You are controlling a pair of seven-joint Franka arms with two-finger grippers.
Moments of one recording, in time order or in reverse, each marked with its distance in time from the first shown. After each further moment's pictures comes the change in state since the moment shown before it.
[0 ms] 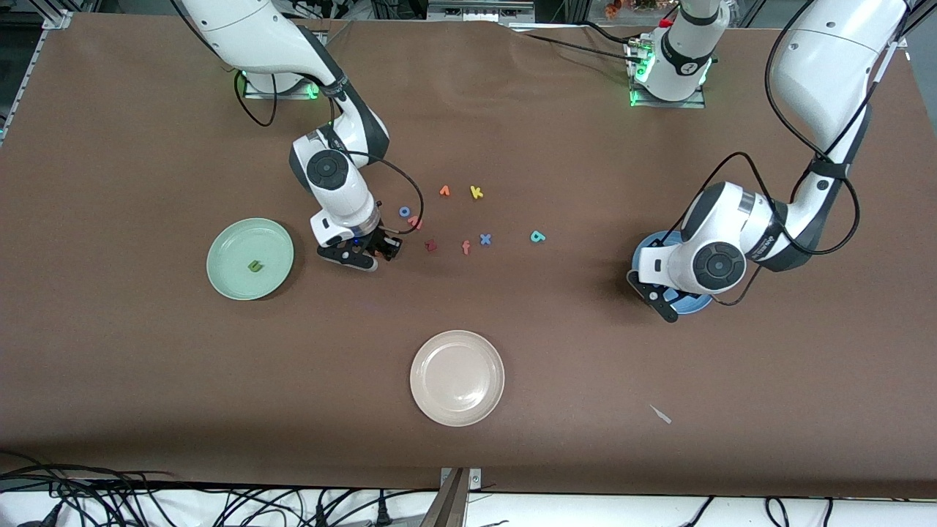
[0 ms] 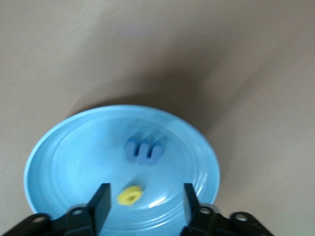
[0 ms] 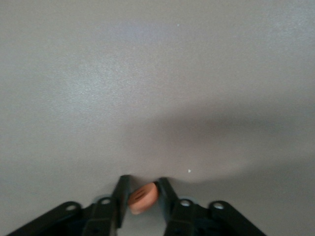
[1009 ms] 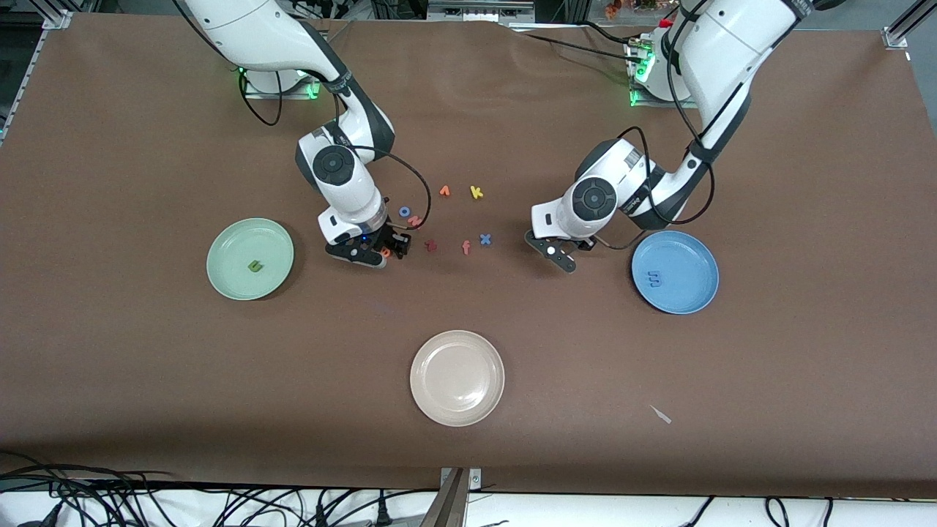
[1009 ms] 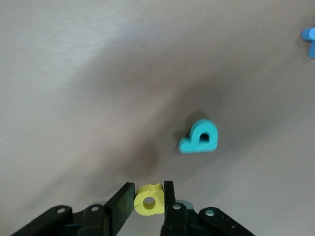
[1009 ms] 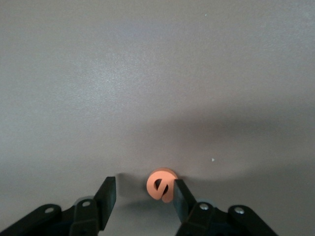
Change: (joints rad) left arm -0.268 -0.031 -0.021 -0.167 -0.152 0.226 -0.434; right arm -0.004 0.001 0.029 0.010 0.000 0.006 0.004
